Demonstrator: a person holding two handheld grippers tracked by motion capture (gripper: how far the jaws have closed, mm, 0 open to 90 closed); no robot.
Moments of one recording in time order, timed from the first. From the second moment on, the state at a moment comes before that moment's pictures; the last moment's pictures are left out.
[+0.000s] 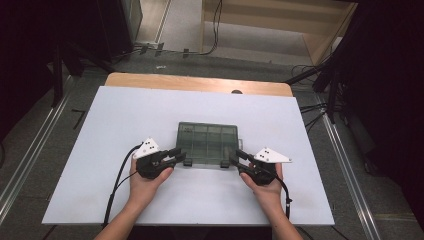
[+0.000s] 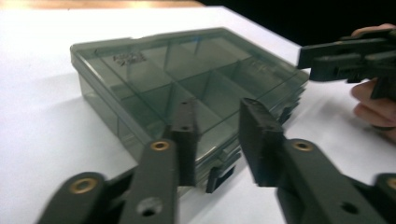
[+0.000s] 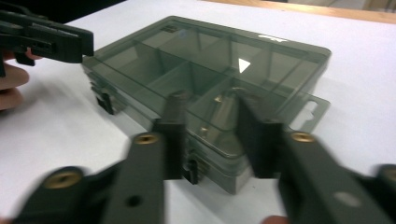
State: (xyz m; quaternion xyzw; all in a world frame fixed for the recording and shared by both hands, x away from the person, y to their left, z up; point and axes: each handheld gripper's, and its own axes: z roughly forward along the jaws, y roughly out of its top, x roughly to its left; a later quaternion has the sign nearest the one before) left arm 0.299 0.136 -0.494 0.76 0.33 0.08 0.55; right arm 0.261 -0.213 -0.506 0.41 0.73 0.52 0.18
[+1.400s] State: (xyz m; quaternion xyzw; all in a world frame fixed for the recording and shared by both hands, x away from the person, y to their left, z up) left arm 0.269 0.221 -0.485 0.74 0.34 0.12 0.57; right arm 0.235 -0.264 -0.501 0.42 0.70 0.53 0.20
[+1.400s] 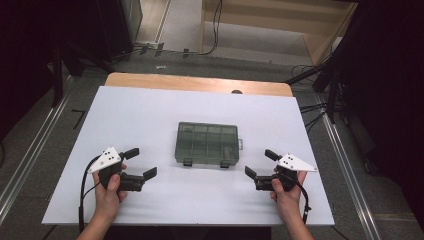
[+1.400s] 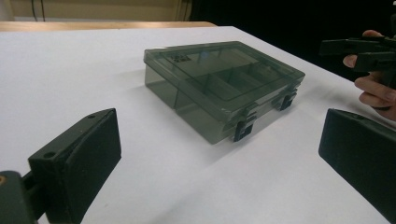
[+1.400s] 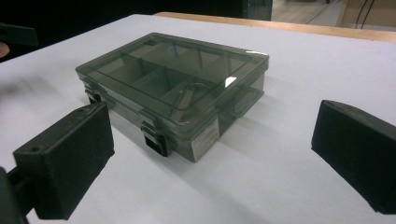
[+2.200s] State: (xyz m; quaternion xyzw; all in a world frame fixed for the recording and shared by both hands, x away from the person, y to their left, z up) left arm 0.257 0.265 -0.485 0.73 0.36 0.14 0.56; right arm 0.227 -0.298 -0.502 0.45 0.69 0.52 0.22
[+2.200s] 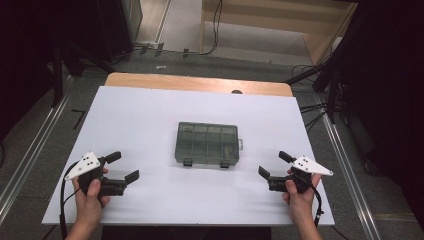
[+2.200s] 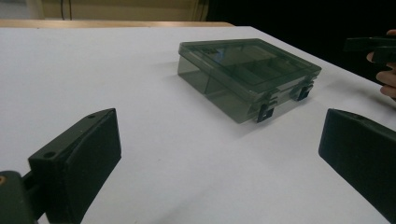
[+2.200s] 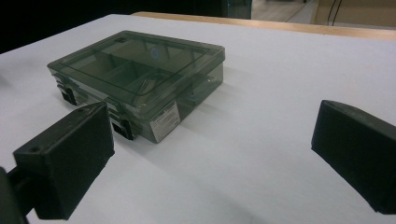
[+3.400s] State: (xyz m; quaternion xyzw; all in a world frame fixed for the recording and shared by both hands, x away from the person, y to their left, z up) left arm 0.250 0.337 -0.486 0.71 0.41 0.18 0.55; right arm 0.217 -0.345 -0.513 0.49 0.67 0.50 0.25
